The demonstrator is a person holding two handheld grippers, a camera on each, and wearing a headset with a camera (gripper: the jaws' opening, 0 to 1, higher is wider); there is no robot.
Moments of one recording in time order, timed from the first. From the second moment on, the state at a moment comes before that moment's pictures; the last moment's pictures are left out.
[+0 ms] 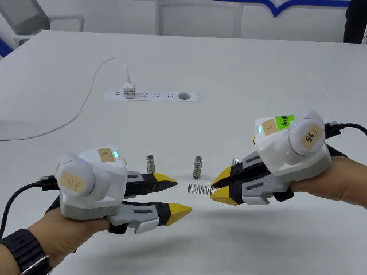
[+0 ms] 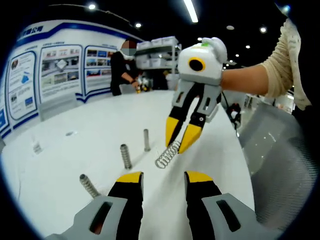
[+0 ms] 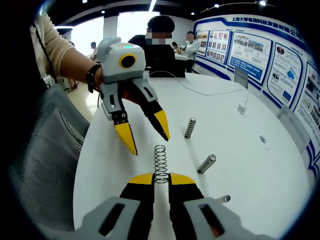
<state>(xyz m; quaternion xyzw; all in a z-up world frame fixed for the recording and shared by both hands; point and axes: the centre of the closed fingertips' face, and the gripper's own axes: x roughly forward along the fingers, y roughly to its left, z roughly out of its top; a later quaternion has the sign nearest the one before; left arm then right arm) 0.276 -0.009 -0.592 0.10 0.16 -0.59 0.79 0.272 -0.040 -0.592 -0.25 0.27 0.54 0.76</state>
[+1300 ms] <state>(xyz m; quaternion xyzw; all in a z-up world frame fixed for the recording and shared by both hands) 0.263 -0.020 -0.598 0.16 0.14 -0.61 0.76 0.254 -0.026 -0.583 -0.27 0.27 0.57 0.72</state>
